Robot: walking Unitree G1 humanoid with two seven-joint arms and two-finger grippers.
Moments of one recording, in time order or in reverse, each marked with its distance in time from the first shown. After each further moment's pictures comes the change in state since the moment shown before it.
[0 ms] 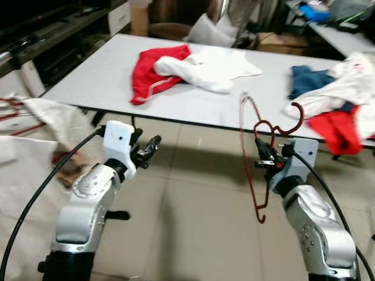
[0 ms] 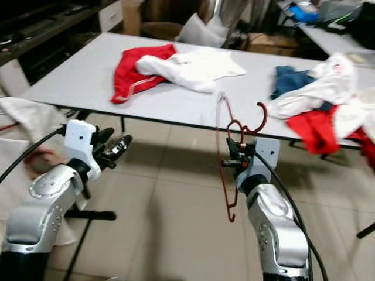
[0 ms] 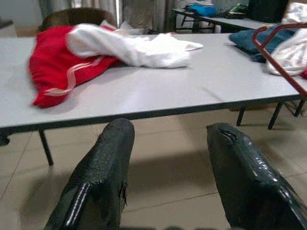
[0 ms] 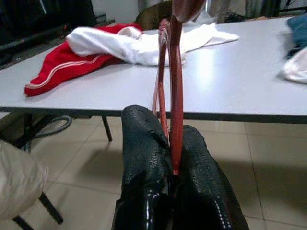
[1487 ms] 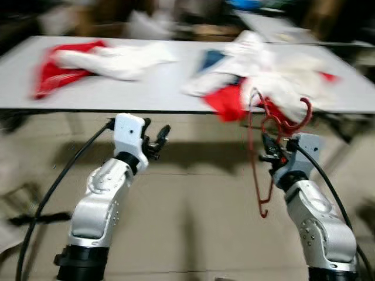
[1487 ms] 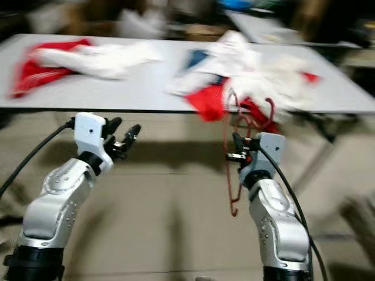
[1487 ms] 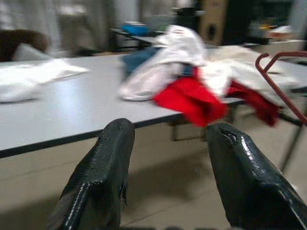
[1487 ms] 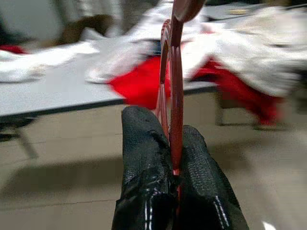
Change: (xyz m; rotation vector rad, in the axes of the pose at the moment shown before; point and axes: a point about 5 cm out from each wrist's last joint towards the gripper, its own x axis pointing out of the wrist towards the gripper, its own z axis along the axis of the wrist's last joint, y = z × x) left arm 0.012 -0.014 0.014 -0.010 -0.093 0.021; right arm 0.005 -0.010 0.007 -0.016 -0.017 -0.083
